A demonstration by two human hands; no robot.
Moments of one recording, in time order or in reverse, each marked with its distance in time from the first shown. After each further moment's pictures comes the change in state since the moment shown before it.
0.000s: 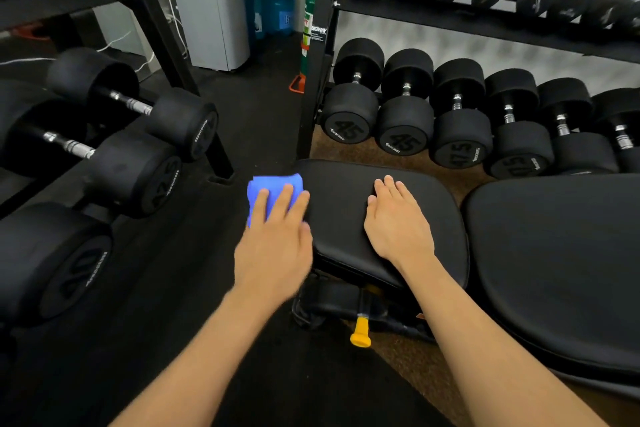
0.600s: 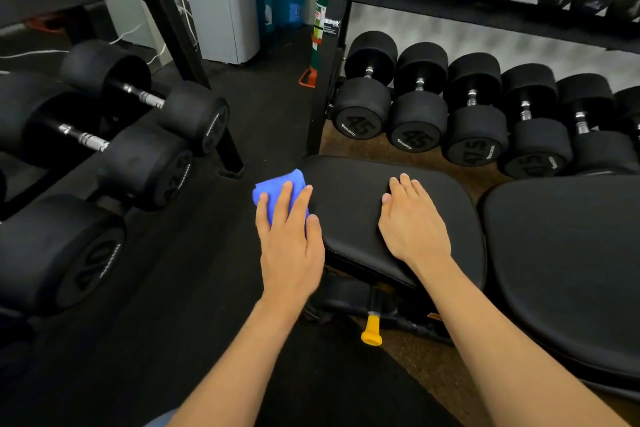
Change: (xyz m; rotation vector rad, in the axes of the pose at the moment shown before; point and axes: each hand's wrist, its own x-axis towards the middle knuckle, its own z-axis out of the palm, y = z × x) left_hand -0.004 0.000 0.026 -0.361 0.225 -0.125; right_hand -0.006 -0.008 -0.011 -0.095 0.007 -0.034
